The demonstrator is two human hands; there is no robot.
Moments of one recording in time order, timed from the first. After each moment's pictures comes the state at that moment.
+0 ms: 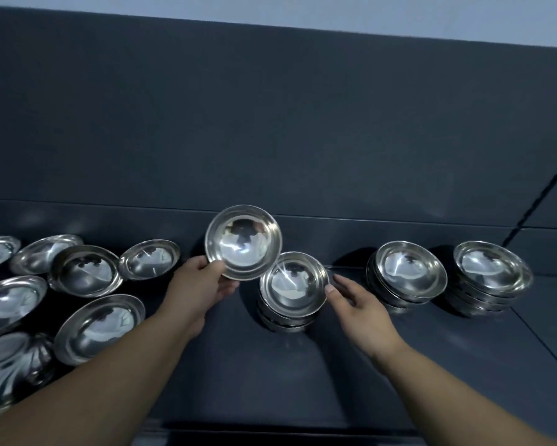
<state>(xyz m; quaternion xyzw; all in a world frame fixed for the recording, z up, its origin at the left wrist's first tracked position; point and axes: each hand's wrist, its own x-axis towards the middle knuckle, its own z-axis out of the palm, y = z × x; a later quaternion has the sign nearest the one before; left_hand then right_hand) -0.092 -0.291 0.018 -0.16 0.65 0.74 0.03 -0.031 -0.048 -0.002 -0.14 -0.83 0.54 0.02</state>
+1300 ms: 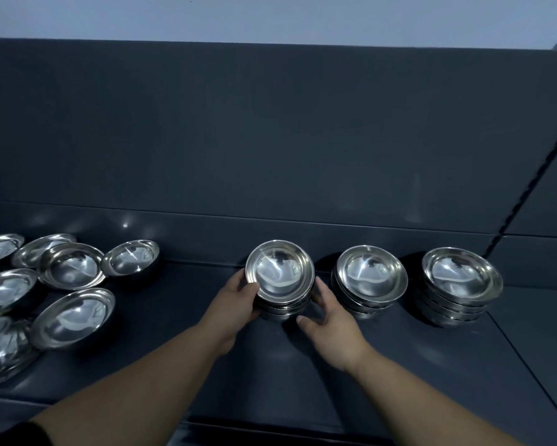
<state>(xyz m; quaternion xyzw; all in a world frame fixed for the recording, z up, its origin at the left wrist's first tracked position) -0.060 -0.179 -0.002 -0.10 0.70 0.70 0.10 -0.030 0.002 -0.027 -0.02 -0.85 0.52 -0.05</state>
